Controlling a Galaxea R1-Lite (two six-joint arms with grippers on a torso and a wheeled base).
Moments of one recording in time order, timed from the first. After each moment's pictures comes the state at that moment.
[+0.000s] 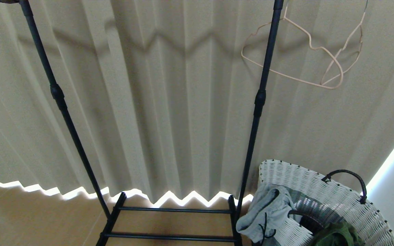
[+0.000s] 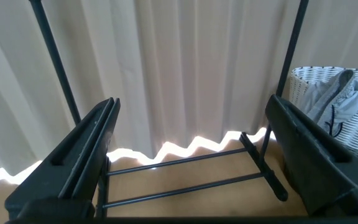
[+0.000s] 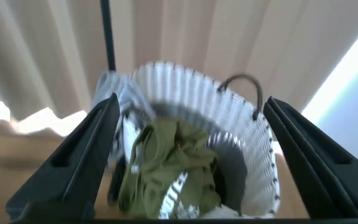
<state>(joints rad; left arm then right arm) 0.00 0.00 0.00 -0.07 -0.22 0.03 0.02 0.14 -0.09 0.05 -0.06 -0.06</state>
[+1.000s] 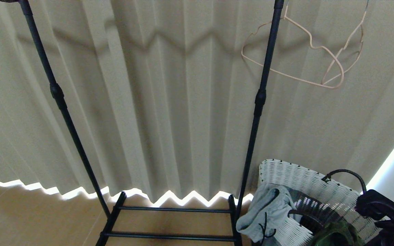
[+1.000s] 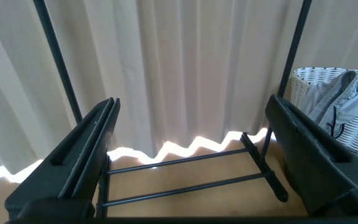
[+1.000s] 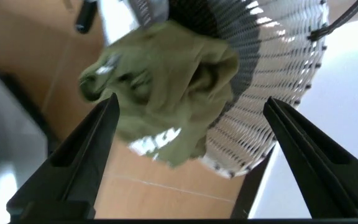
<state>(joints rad) 0.00 0.00 0.00 -0.07 -0.21 0.02 0.04 1.36 -0.25 -0.17 -0.14 -0.35</state>
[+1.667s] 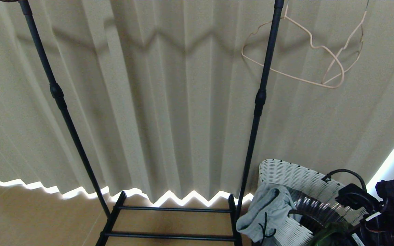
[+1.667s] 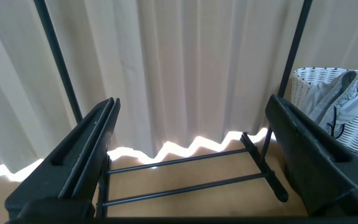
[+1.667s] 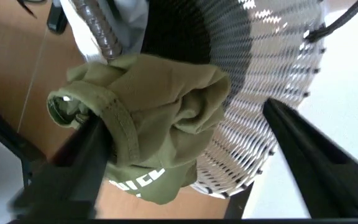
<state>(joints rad) 0.00 0.00 0.00 -0.07 -0.21 0.02 0.01 1.62 -0.25 -0.40 -0.20 -0.35</state>
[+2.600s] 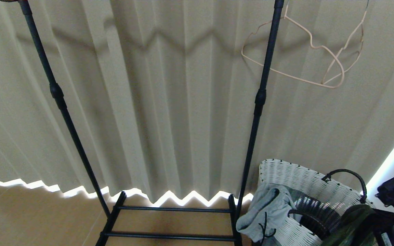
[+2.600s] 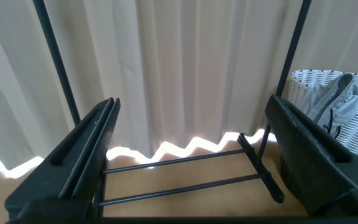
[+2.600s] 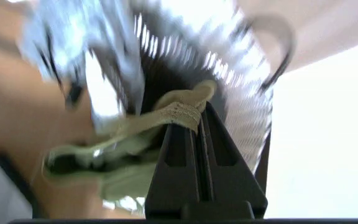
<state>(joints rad) 0.00 0.00 0.00 -0.07 -0.21 0.00 0.02 1.19 -0.17 -0.41 -0.10 -0.34</state>
